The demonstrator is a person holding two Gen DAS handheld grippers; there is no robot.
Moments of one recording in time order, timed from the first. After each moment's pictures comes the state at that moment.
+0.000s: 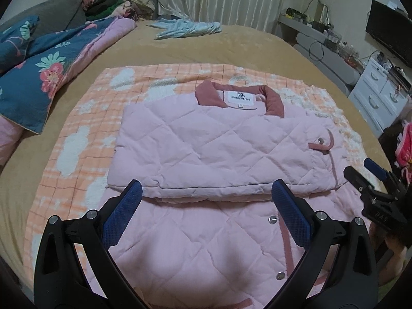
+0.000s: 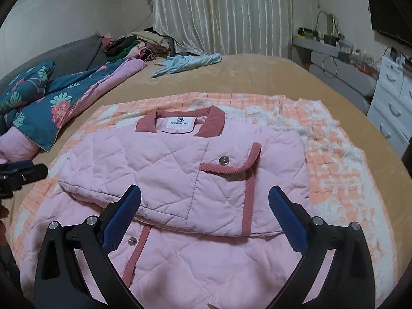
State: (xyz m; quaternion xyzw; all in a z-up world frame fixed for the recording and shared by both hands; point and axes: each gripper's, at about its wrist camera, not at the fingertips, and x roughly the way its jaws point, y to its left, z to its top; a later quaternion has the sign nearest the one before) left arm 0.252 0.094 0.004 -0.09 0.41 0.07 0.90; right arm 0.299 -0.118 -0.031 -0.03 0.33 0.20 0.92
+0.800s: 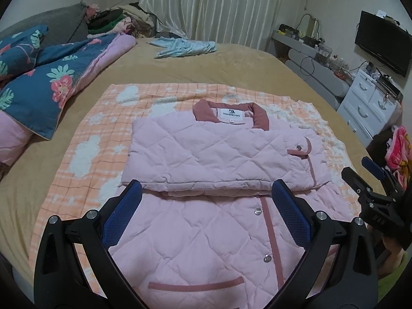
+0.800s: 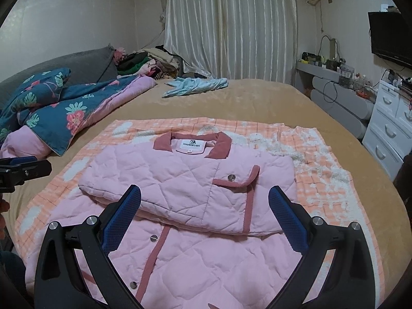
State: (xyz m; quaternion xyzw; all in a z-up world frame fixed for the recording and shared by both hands) left arm 0.197 0.089 0.044 -0.09 0.37 0.07 0.92; right arm 0.236 -0.118 0.019 -0.04 0.27 0.21 0.94
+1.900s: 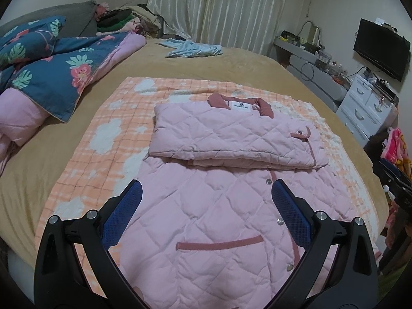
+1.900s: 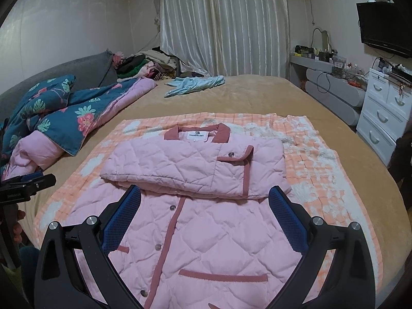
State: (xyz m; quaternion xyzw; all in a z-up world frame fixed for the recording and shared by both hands) left arm 0.112 0.114 0.033 -0.11 0.35 0.07 0.93; right arm 0.149 -0.142 0.040 -0.01 0.28 0.20 0.94
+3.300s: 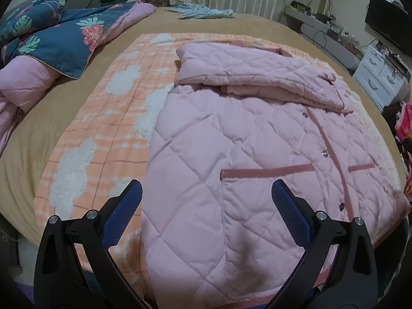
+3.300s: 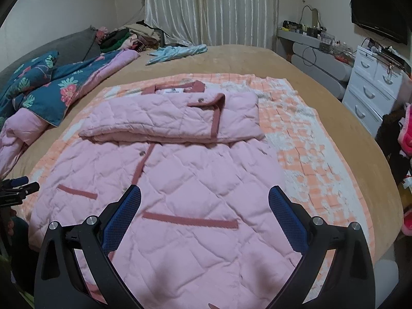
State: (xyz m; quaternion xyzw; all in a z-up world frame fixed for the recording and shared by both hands) left arm 0.063 0.137 -0.059 -0.09 0.44 0.08 0.89; right arm 0.123 -0.190 -0.017 -0.03 0.36 0.16 0.92
